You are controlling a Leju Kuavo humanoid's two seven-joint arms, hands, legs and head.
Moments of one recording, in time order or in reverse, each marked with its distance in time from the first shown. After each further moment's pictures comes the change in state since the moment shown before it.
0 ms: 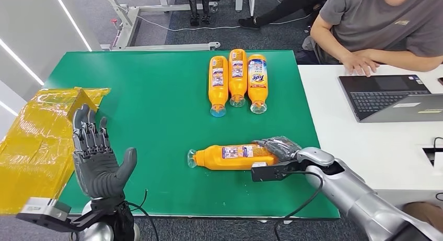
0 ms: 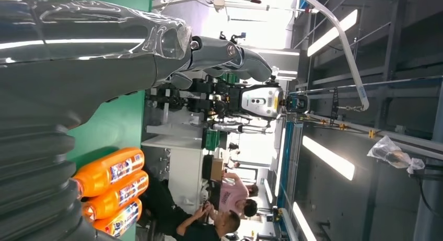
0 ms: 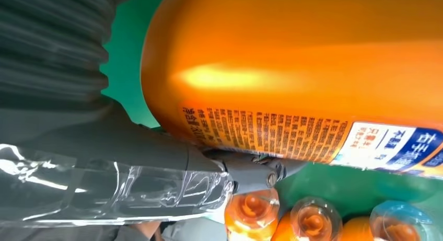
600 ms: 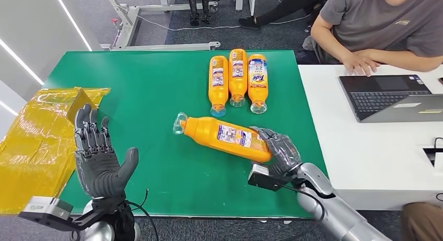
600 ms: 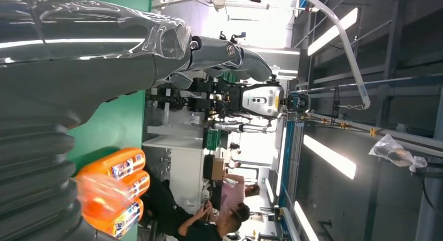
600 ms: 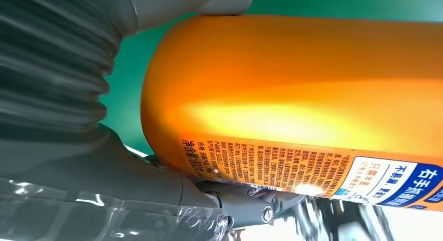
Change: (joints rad) left arm -0.004 -0.001 0.000 0.009 -0.004 0.002 0.000; right arm 0.237 0.064 -0.170 -0.164 -0.109 -0.568 -0.115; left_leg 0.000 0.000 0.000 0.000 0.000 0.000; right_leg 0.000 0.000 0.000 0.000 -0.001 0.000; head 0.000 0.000
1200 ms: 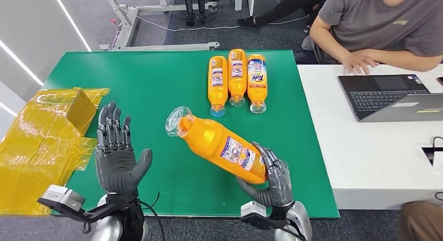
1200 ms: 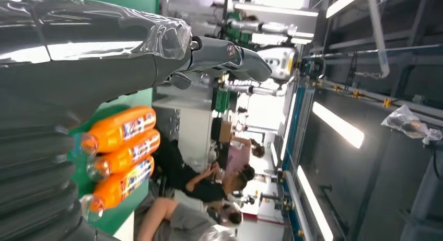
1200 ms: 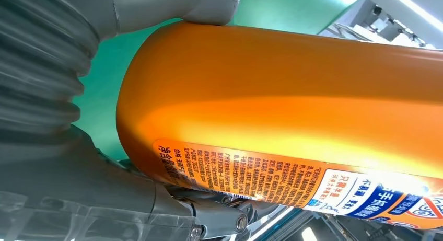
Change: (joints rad) left arm -0.030 -0.021 -0.014 0.087 0.085 -0.143 0.000; right arm 0.333 0.278 -0.278 -0.162 0.034 -0.242 -0.284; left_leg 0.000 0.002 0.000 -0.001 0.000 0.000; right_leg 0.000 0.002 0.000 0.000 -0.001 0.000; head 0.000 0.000
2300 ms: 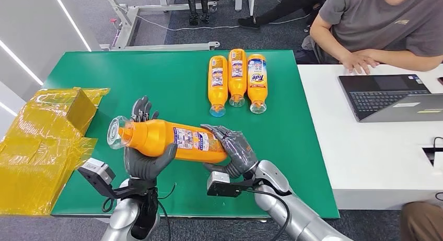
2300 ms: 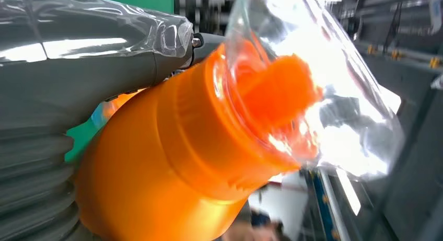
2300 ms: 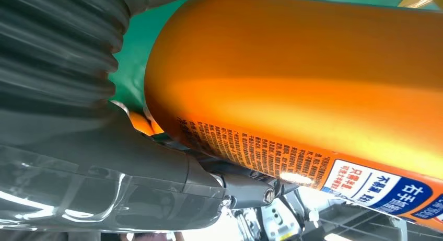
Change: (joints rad) left arm -0.122 0.008 -0.057 0.198 0.072 -0.142 0.000; right arm -0.362 0.021 0.263 0.227 0.007 0.255 0.121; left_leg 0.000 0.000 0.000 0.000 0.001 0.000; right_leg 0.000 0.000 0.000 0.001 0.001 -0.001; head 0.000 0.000
